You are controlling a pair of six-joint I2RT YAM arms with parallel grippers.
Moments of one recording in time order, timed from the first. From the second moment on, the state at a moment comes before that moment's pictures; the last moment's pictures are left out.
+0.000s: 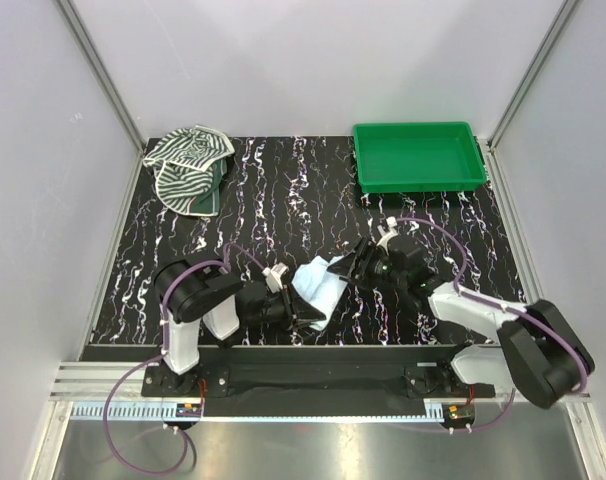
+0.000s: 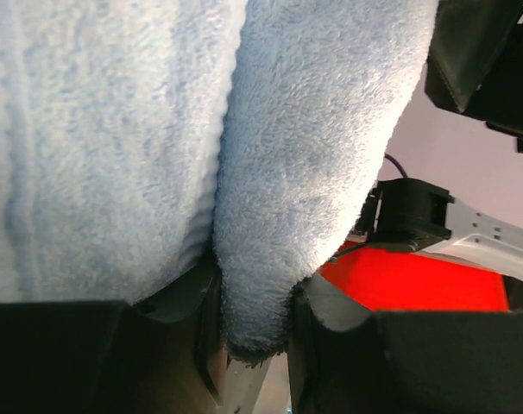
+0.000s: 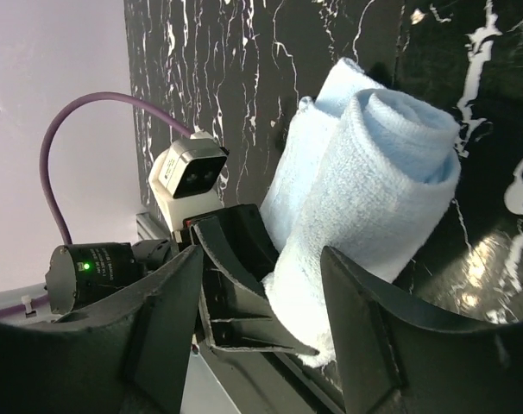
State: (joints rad) left arm -0.82 1.92 0.21 1.35 0.44 -1.34; right arm 0.55 1.23 0.46 0.28 -0.33 1.01
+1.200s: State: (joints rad) left arm -0.76 1.33 0.56 0.00 0.20 -0.91; right arm 0.61 1.64 0.46 0.74 -0.27 1.10
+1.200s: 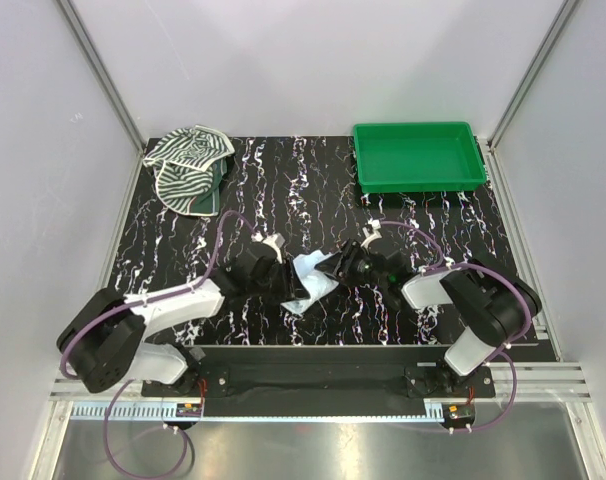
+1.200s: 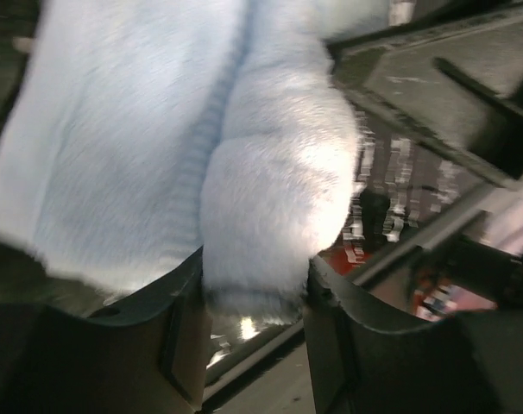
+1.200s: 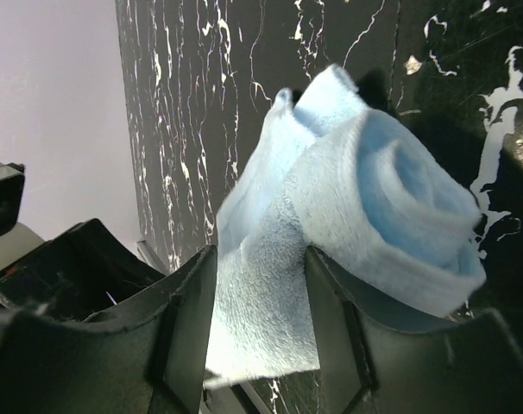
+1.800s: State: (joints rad) left arm -1.01 1.10 0.77 -0.40 -0.24 -0.49; right arm 0.64 1.64 0.53 0.61 -0.25 1.07
